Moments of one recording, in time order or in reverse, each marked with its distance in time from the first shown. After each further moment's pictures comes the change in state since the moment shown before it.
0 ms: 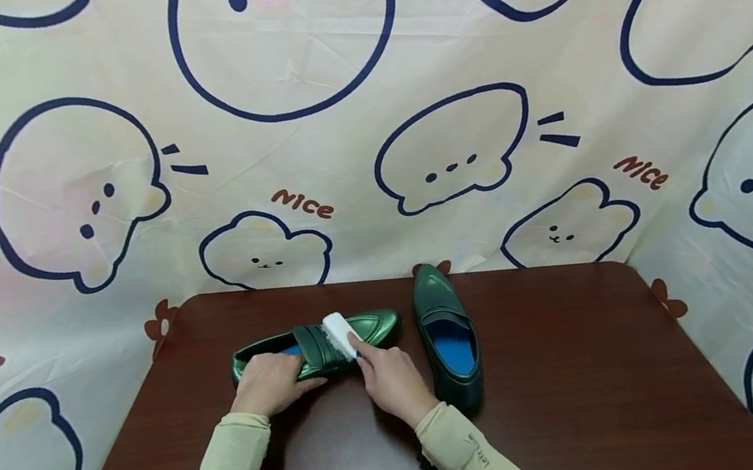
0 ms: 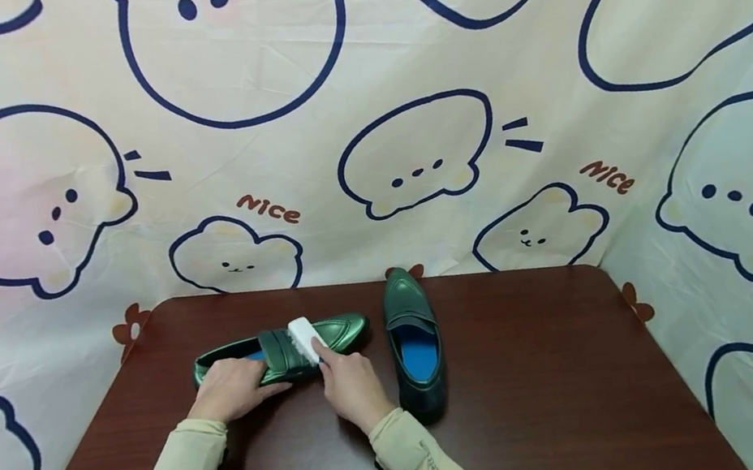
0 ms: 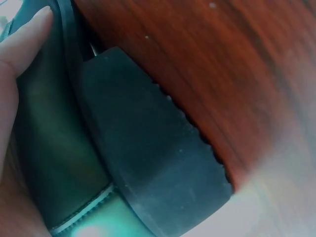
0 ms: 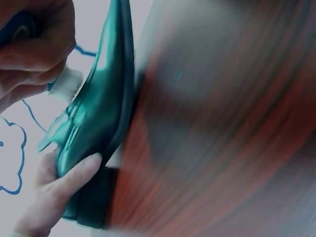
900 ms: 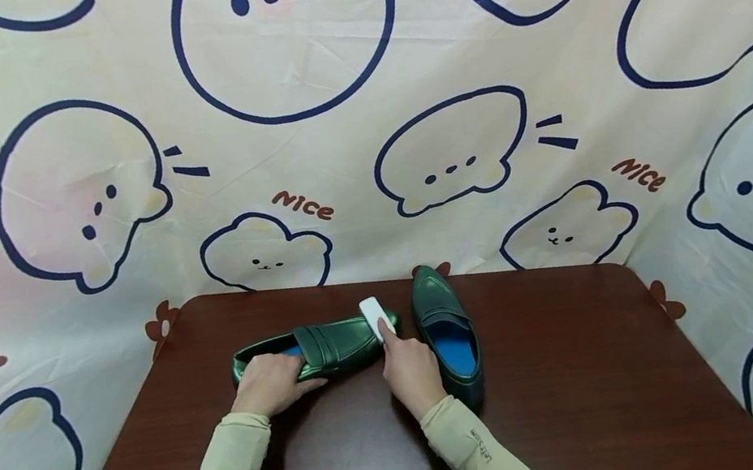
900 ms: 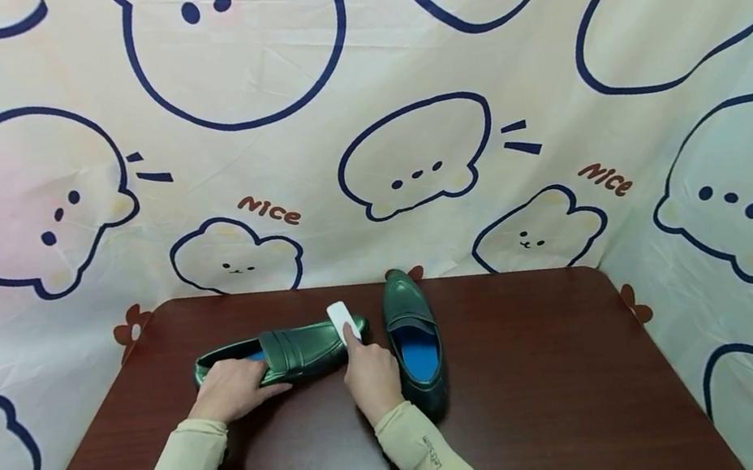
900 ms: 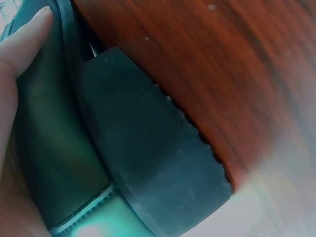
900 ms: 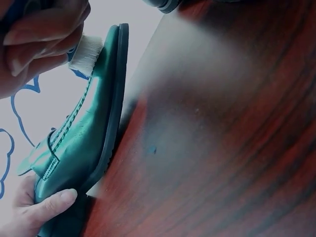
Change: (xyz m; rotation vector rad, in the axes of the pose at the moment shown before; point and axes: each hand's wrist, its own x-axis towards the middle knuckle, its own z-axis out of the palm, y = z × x) left_hand -0.001 0.001 -0.001 -0.022 -0.007 -0.002; right_hand 0.002 0.015 -0.005 -0.267 0.165 0.132
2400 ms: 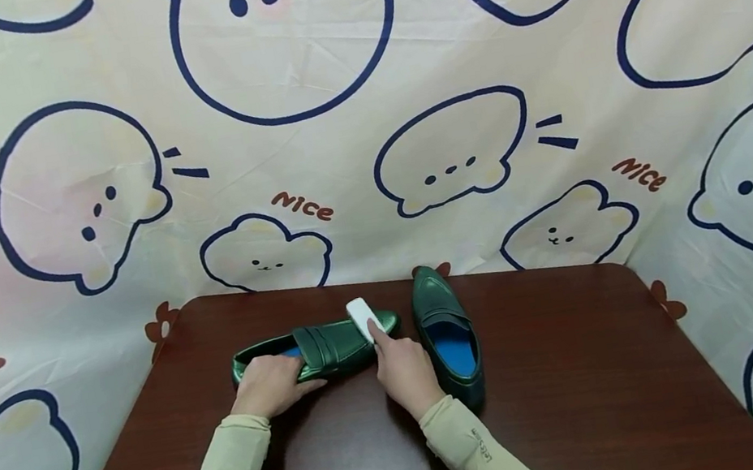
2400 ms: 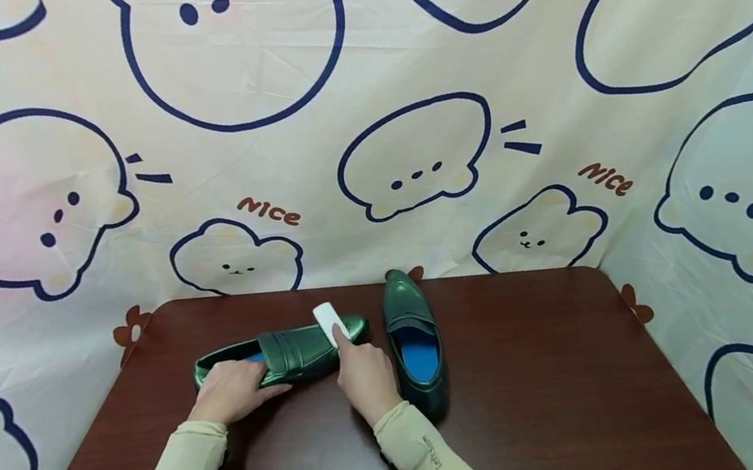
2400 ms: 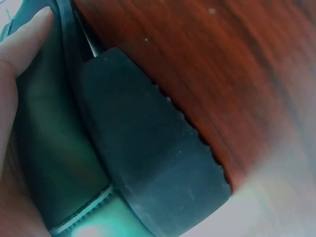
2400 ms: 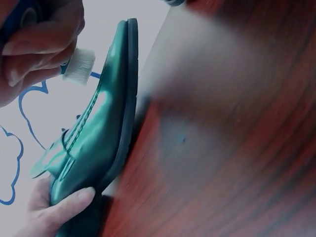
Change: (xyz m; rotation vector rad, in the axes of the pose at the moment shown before) left_hand 0.000 0.000 0.003 -0.009 0.018 -0.009; right_hand 0.004 -0.006 -0.006 0.053 -0.058 -0.044
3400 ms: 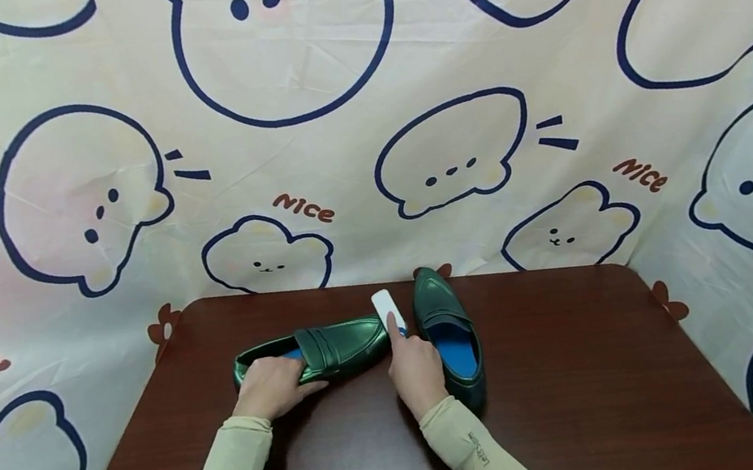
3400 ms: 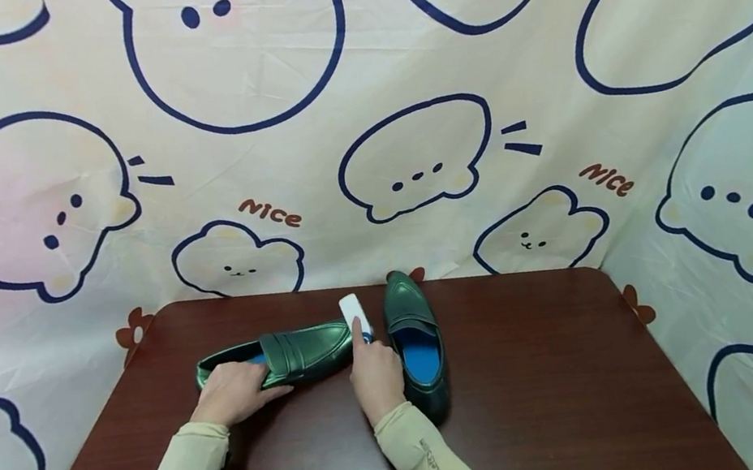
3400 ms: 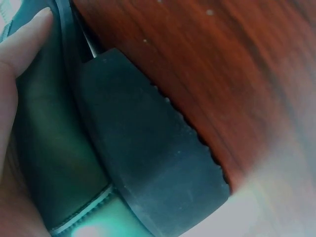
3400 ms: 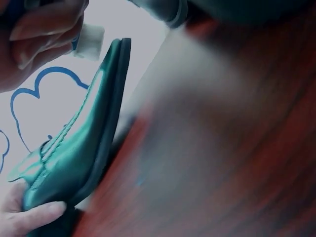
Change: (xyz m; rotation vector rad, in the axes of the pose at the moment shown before) left_hand -0.001 0.001 -0.001 0.001 0.009 0.002; right_hand -0.003 0.003 0.000 -0.148 0.045 0.096
